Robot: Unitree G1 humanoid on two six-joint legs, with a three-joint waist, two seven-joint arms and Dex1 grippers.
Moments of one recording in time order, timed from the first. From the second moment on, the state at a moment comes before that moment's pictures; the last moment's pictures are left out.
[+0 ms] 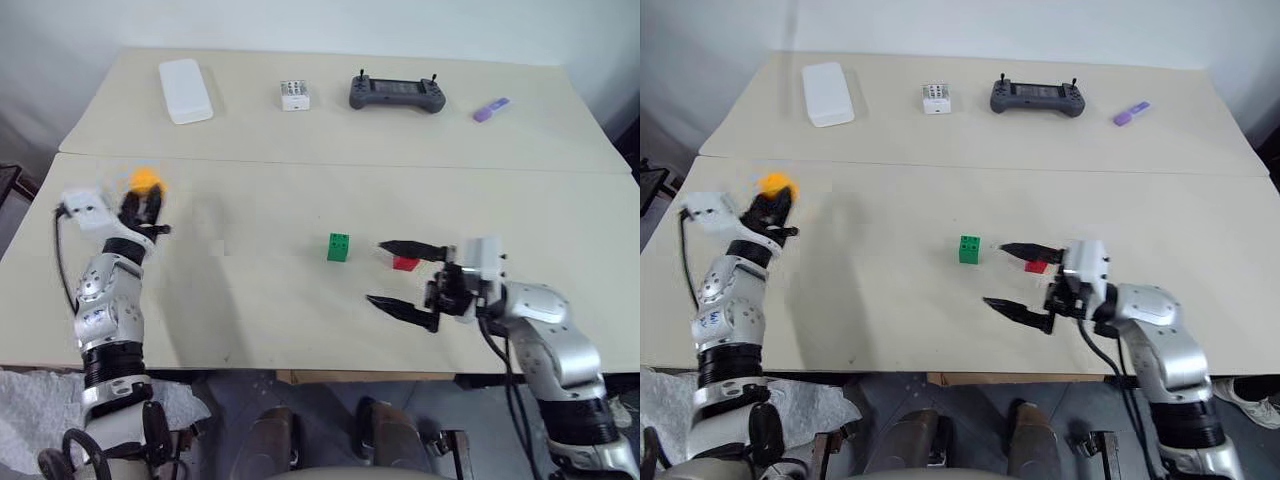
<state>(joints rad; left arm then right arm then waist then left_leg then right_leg) -0.48 0.51 0.31 0.34 -0.48 0.11 -0.67 -0.11 -0.57 -0.11 -0.26 0.56 0.13 1.11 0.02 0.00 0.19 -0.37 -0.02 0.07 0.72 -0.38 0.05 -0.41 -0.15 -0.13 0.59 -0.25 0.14</state>
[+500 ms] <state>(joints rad) -0.99 0.48 -0.07 1.09 -0.19 -0.28 -1.46 0.09 -0.61 -0.27 -0.35 0.58 0.07 1.07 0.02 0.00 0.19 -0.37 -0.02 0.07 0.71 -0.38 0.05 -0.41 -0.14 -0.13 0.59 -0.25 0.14</state>
